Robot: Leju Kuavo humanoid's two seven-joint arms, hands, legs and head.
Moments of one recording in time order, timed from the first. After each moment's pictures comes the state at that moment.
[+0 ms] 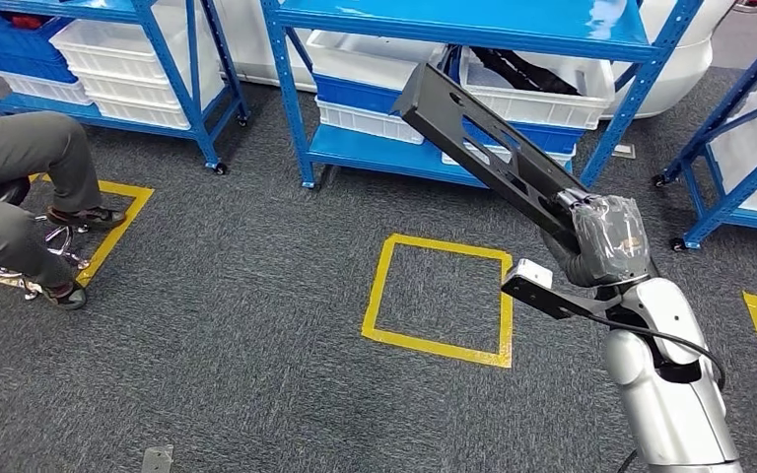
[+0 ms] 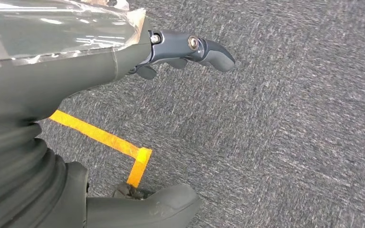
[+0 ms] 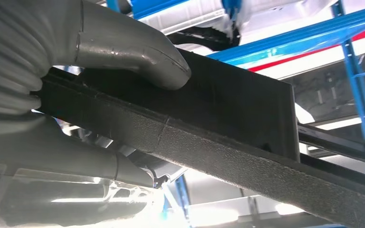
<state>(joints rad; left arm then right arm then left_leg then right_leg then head) -0.07 -0.09 0.43 -0.19 -0.27 0.31 -0.31 -0.38 -0.27 0.18 -1.52 1.08 -0.25 -0.27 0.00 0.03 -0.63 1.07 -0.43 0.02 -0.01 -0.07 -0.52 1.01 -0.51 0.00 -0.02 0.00</state>
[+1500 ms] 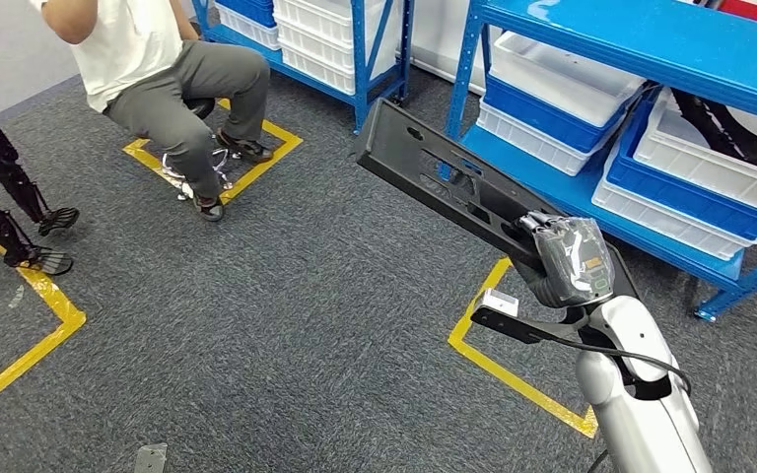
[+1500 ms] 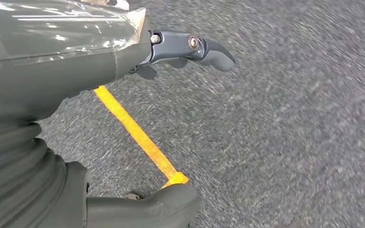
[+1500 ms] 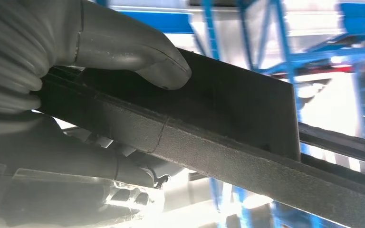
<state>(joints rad) -0.07 -0.09 0.45 -0.19 -0.30 0.29 -0.29 -0.33 -0.23 0.23 -1.54 1.16 -0.26 -0.28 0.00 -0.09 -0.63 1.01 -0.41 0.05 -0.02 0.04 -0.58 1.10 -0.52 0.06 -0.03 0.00</state>
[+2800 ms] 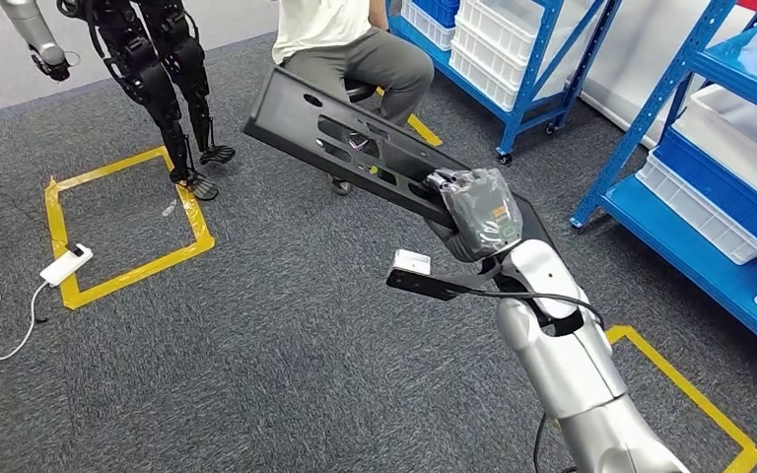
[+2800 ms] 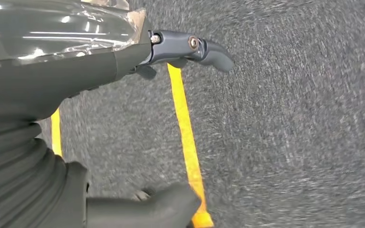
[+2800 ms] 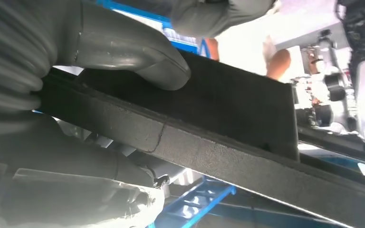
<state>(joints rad) -0.05 -0.10 0.54 -0.19 -0.25 0.33 -0.27 -0.57 -0.07 0.44 -1.34 1.17 -0.27 -0.25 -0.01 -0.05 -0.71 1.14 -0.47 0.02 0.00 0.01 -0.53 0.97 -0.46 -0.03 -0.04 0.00</state>
